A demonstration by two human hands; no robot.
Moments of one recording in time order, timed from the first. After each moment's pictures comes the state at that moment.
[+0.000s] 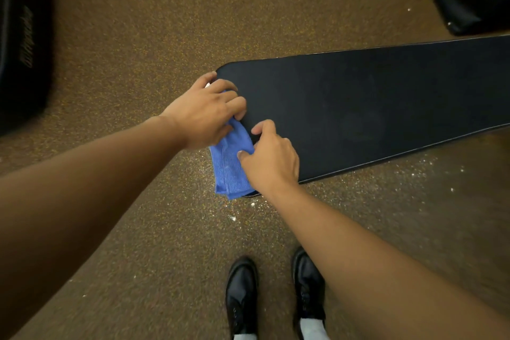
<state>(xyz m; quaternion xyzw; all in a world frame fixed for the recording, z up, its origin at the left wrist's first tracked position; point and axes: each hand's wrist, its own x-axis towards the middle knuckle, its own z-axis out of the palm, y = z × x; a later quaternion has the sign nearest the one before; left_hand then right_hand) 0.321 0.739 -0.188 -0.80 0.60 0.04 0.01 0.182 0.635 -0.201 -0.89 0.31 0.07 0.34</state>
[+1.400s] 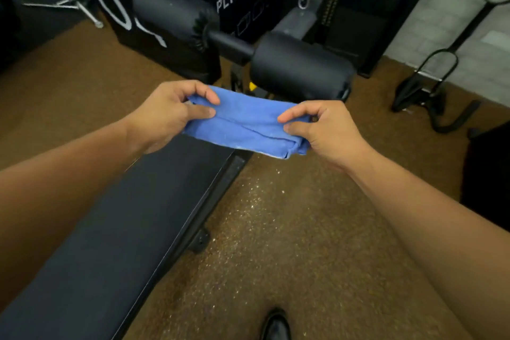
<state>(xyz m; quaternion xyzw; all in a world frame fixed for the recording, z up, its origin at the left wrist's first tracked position) 0.107 0.174 -0.014 -0.63 0.48 0.46 -0.40 -0.143 0.130 -0.024 -0.65 0.50 -0.30 0.49</state>
